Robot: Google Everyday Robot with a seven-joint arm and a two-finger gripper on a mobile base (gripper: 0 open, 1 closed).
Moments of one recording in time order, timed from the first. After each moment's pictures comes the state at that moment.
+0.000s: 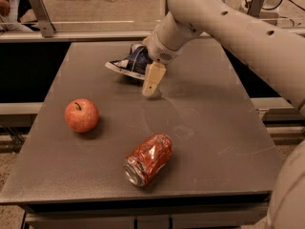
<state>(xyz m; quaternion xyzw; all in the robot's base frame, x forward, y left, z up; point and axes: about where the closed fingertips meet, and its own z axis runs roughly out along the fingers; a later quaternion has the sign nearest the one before) 0.677 0.011 0.855 -0.70 0.64 0.03 0.30</state>
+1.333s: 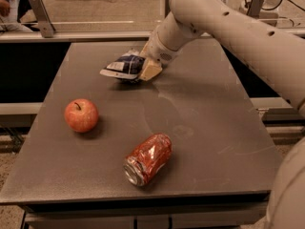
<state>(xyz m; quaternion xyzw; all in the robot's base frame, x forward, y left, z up) 0.676 0.016 0.853 -0.71 0.64 0.05 0.30</state>
